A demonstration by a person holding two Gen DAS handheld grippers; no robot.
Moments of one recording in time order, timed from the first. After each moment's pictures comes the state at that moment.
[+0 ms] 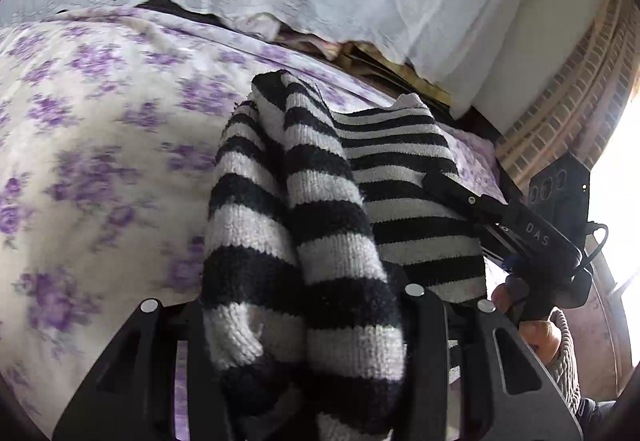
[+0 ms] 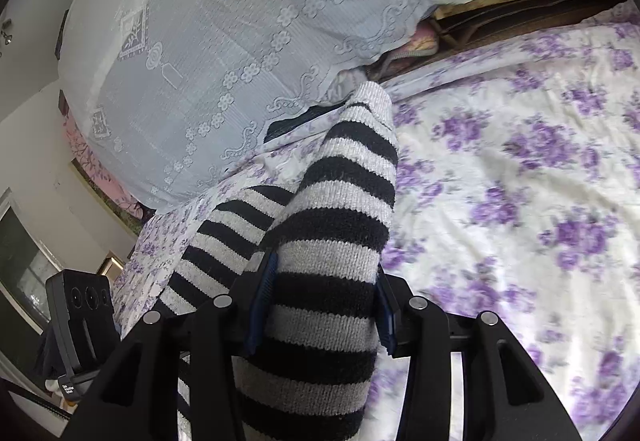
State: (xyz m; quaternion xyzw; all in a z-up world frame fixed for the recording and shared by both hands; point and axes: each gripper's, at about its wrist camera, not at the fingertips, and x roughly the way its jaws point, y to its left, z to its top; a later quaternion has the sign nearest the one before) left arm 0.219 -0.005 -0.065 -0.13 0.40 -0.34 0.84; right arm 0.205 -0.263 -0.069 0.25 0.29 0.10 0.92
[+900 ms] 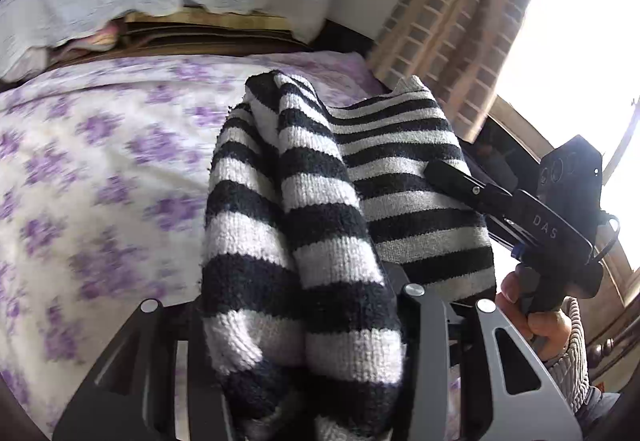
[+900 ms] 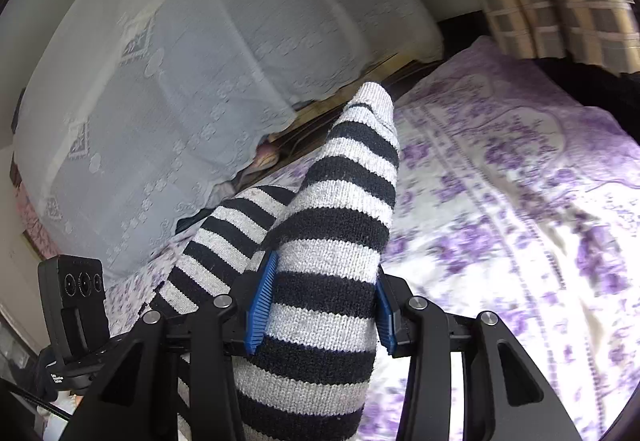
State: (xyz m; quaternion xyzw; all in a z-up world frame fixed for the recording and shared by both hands) left arm 0.132 -0.274 -0.018 0.00 0.39 -0.50 0.77; right arm 0.011 -0.477 -0.025 0.27 0.20 -0.08 0.94
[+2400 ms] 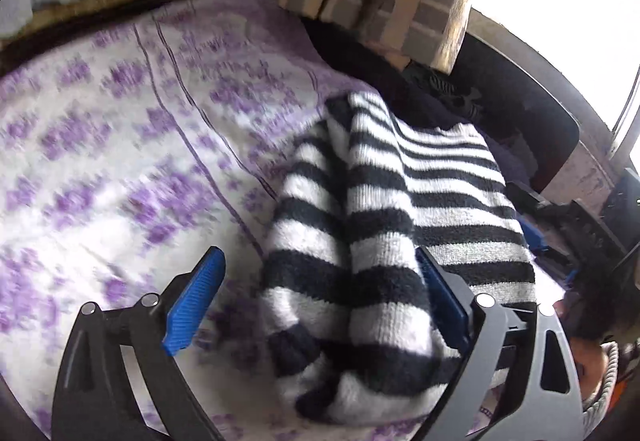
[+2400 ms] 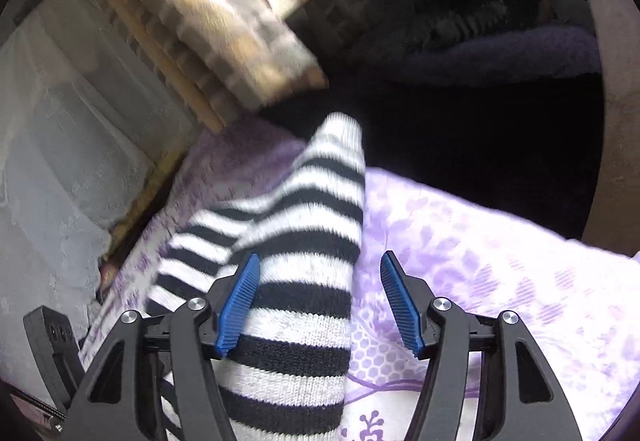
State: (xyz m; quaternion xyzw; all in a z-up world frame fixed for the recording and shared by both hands) left arm 0.049 -0.507 -0.061 0.08 0.38 -0.52 0.76; right arm -0.172 -0.643 -0.081 0.36 0.09 -0.34 0.86
